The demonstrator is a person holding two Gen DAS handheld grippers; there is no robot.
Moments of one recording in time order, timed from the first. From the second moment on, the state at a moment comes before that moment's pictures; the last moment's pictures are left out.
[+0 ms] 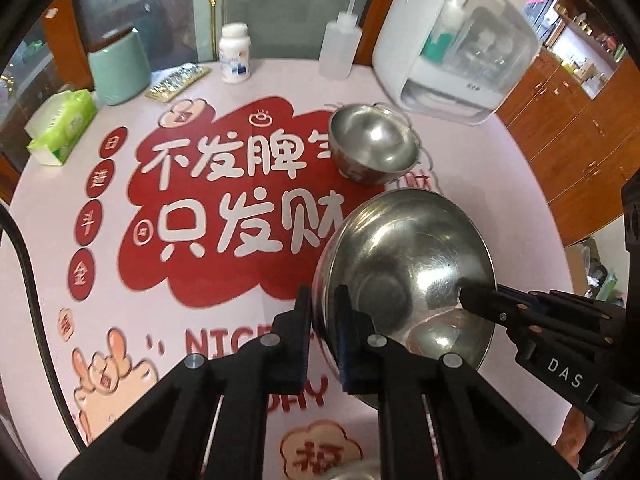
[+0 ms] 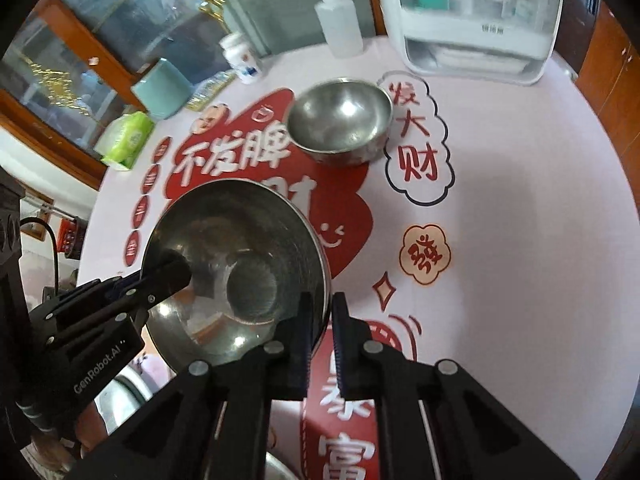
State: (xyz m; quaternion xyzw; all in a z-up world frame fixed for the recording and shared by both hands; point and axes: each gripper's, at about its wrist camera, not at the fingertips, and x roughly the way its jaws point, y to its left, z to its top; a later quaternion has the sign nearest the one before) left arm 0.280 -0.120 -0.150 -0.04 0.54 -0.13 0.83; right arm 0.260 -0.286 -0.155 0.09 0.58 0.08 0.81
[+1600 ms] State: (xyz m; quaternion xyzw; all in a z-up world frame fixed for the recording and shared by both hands) left arm 0.060 -0.090 -0.211 -0.04 0.60 -0.08 0.79; right arm 0.075 -0.229 -0.192 -0.05 0.63 0.13 0.76
